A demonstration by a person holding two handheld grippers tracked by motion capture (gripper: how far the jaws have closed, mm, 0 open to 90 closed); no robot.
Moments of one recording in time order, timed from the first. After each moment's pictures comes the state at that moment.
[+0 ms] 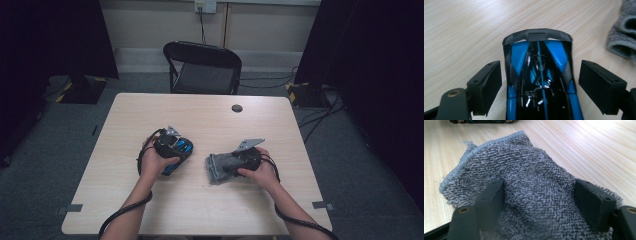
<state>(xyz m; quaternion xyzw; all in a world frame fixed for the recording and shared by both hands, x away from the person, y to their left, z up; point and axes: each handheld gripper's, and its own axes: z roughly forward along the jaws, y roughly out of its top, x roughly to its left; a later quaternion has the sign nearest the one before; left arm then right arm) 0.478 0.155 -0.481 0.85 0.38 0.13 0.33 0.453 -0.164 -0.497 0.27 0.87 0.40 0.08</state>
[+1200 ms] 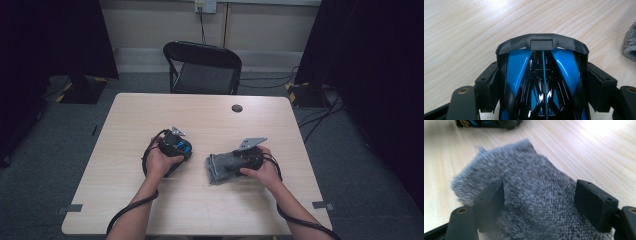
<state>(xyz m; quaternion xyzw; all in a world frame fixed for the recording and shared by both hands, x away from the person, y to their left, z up) 0.483 0.144 -0.489 0.85 0.40 0.13 0.31 0.451 -0.168 -0.486 0.25 0.88 0.41 0.08</state>
